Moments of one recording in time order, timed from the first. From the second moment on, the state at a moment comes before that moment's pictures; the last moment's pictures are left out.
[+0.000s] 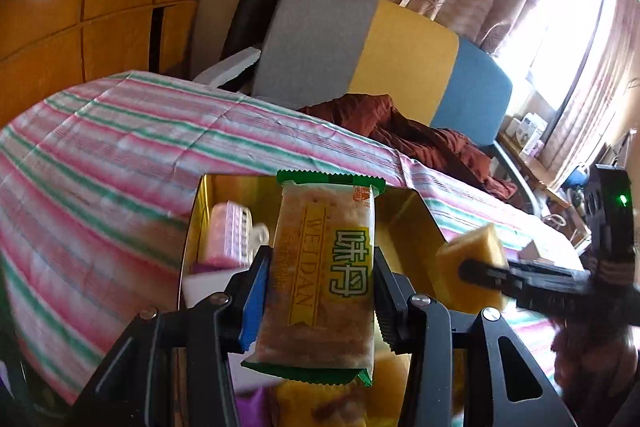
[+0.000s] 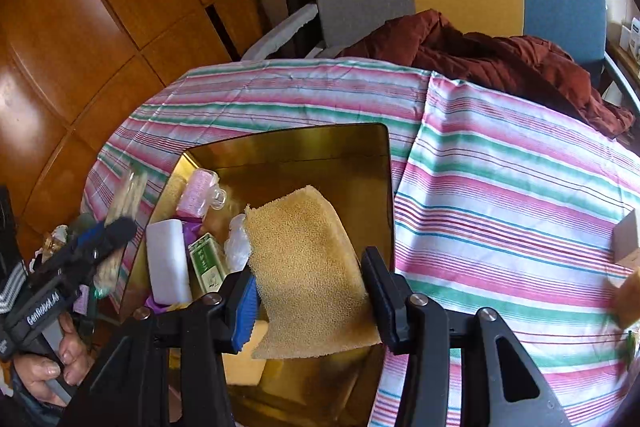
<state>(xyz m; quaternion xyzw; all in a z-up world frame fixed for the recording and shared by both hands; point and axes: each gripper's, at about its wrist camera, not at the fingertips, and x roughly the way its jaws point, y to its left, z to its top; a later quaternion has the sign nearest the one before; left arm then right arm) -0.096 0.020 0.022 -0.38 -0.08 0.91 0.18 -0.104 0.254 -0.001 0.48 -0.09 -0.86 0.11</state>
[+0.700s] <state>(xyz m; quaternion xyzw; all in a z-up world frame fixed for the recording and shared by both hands) -0.068 0.018 -0.002 -0.39 -0.08 0.91 0.15 -0.136 0.258 -0.017 0.48 -0.11 -0.87 0.05</state>
